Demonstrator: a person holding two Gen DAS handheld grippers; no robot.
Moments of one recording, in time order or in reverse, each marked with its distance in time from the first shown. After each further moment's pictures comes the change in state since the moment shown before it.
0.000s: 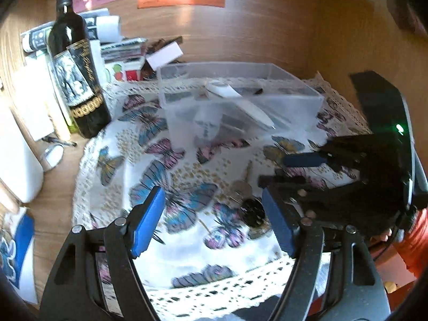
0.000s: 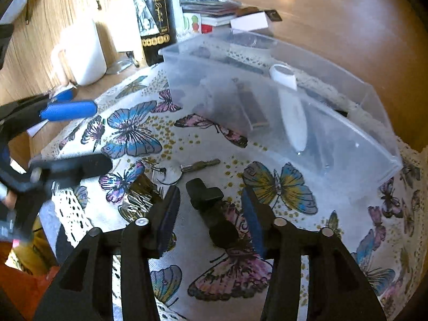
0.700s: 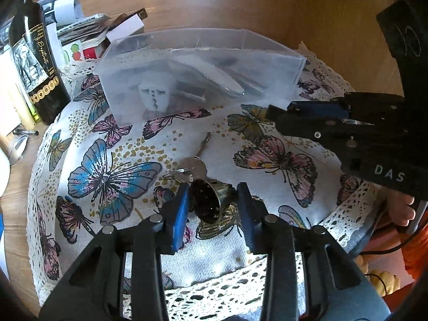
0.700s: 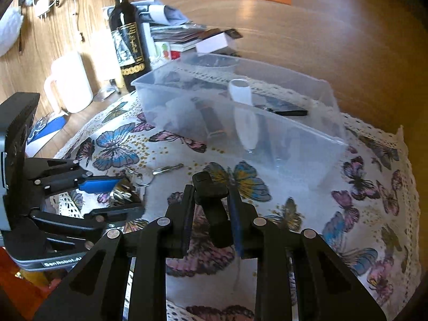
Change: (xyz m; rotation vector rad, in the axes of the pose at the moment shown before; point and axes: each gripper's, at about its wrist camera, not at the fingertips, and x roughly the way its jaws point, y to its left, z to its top) left arm 0.042 -0.040 -0.014 0.034 0.087 -0.062; right arm -0.048 -0.026 -0.014 0.105 -0.118 -0.075
